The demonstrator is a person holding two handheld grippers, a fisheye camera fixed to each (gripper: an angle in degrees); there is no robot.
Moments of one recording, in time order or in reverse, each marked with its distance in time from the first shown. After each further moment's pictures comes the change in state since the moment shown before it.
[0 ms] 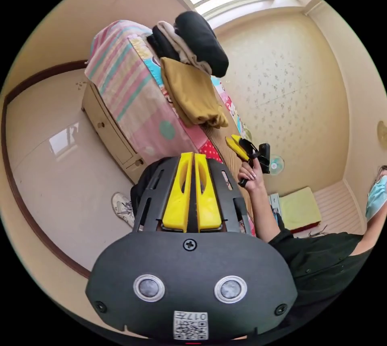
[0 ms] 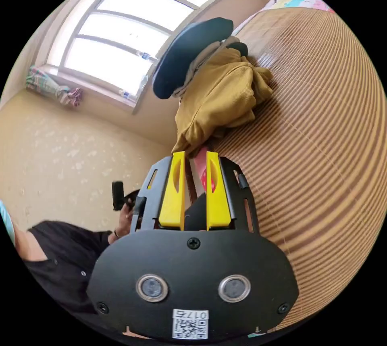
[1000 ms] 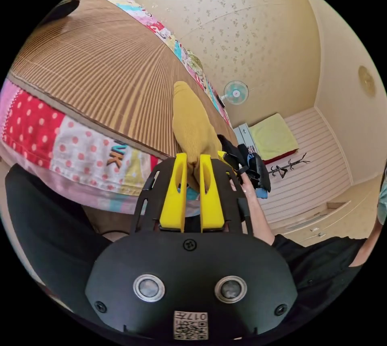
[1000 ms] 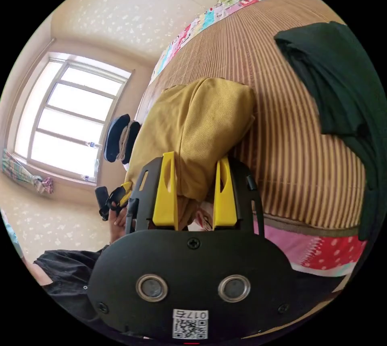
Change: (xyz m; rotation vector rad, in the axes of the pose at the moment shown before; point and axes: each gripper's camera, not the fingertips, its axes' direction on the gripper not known) left arm 0.180 0.059 0.293 -0.361 0.246 0.275; right arm 0.063 0.228 -0.244 0.475 0.278 0.573
